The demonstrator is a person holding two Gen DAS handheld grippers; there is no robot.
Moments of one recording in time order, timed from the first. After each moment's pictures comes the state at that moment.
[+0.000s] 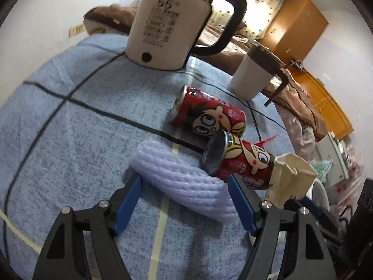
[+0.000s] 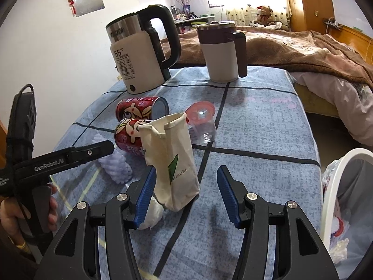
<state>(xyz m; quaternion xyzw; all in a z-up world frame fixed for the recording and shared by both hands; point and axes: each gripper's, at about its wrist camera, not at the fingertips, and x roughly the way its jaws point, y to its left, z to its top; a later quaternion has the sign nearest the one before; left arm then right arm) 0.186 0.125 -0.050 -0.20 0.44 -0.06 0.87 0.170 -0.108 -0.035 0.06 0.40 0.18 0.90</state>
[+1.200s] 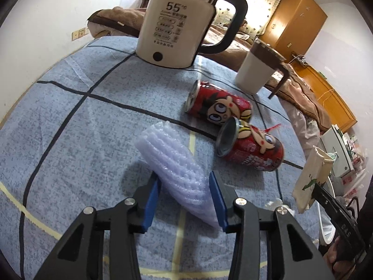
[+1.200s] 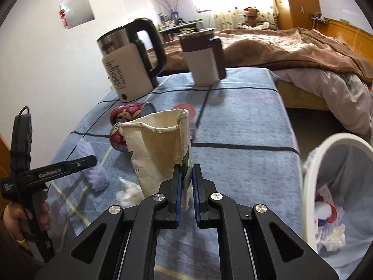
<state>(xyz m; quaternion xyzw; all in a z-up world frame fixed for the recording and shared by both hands) 0.160 0.137 -0.043 -0.16 0.44 -0.05 0.88 0.147 -0.139 -0.026 0.09 0.39 0.15 0.91</state>
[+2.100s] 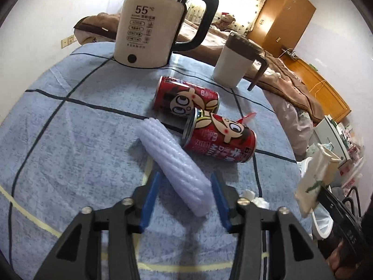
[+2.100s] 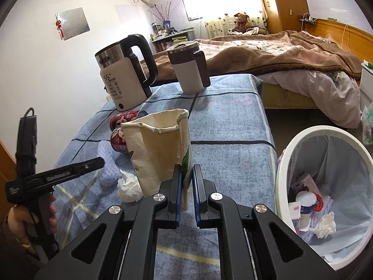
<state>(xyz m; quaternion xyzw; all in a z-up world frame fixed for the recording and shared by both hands) 0.157 0.094 -0.039 -0.14 0.44 -0.06 0.89 0.112 -0.165 -0.012 0.10 0.36 0.13 0.92</state>
